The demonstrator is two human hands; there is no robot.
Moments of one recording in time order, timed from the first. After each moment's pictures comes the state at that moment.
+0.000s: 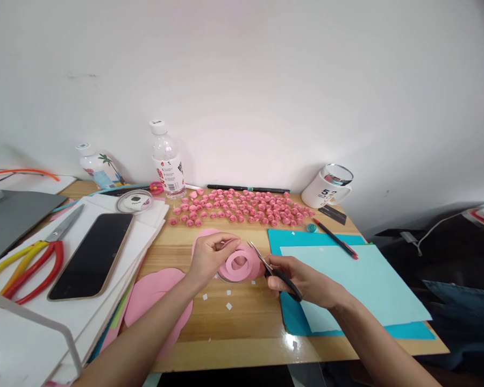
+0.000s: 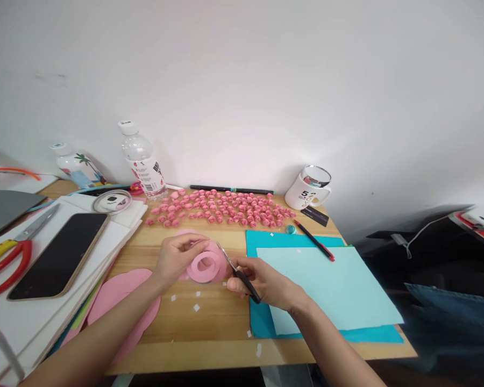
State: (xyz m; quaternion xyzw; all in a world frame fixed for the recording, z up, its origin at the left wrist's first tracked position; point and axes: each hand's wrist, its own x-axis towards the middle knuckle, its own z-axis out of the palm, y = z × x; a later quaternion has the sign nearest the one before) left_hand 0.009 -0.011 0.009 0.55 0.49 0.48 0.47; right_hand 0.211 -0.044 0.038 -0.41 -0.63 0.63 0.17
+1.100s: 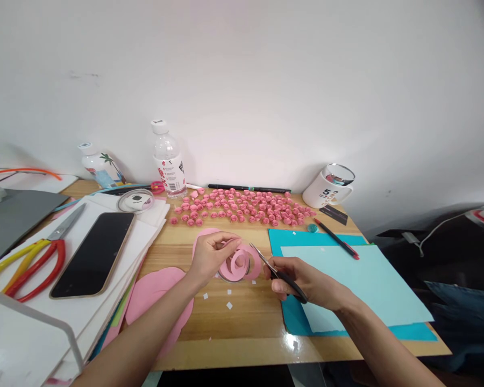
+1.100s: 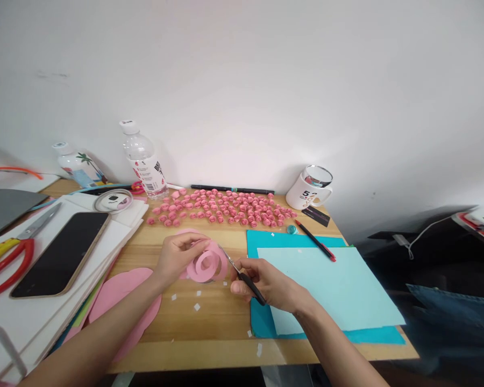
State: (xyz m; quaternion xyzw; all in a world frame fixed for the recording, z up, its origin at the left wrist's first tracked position) left_hand 0.006 -0.008 0.005 0.56 0.48 0.48 0.47; right_hand 0.215 -0.046 0.040 -0.42 -0.62 0.64 0.16
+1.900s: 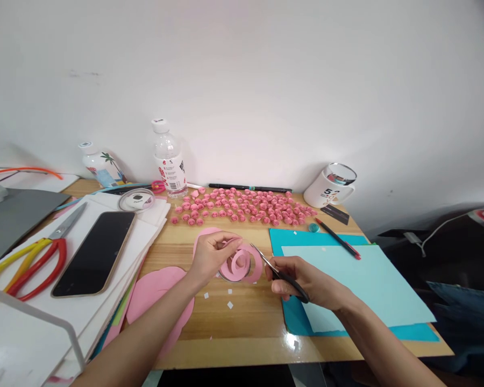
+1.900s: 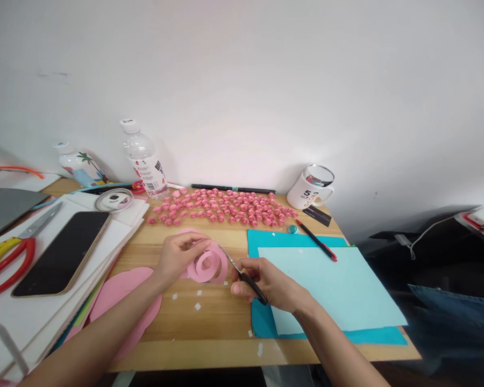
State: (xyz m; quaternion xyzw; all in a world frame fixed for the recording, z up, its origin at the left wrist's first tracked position) left_hand 0.008 -0.010 0.007 0.55 0.48 0.48 0.48; right_hand 0.213 -0.046 0.042 -0.44 -0.61 0.64 0.15
